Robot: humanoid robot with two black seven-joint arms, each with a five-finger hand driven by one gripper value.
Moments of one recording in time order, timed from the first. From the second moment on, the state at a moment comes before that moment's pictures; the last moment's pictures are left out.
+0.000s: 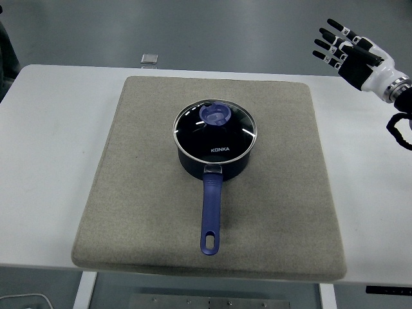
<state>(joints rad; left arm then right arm) 0.03 0.00 -0.01 -0.10 0.12 -0.06 -0.08 1.05 -0.44 0.33 0.67 0.27 0.35 0.13</state>
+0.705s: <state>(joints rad) 0.03 0.00 -0.01 -0.10 0.12 -0.06 -0.08 1.05 -0.46 0.33 0.67 0.26 0.35 0.14</state>
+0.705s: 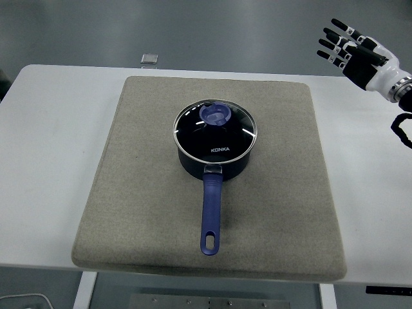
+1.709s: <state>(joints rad) 0.03 0.00 -0.01 -0.10 0.12 -0.06 -0.08 1.14 -0.51 0.32 0.72 -0.04 0.35 0.14</state>
